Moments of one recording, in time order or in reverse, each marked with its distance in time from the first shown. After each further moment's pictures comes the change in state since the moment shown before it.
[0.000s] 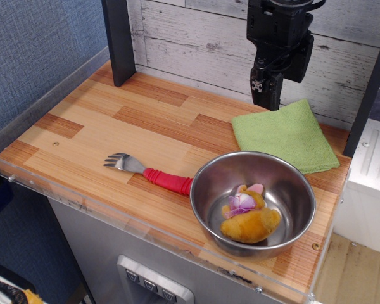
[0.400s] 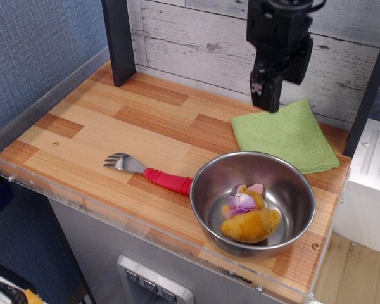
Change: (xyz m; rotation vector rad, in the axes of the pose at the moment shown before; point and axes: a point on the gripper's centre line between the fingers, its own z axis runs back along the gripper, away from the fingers) arm 0.000 0.005 -0.012 0.034 -0.001 0.005
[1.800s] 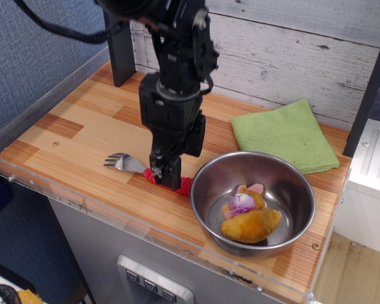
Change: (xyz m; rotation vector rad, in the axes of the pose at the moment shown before) arm 0.059 0.111 -0.041 0.086 -0.056 0.229
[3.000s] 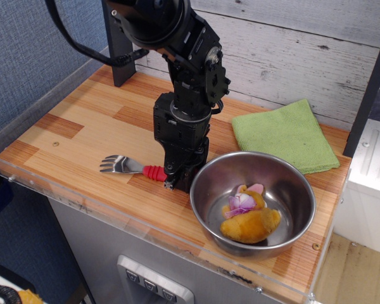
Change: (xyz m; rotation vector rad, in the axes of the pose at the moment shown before) arm -0.010 -0.005 -0.029 -0.010 -0.021 -0.030
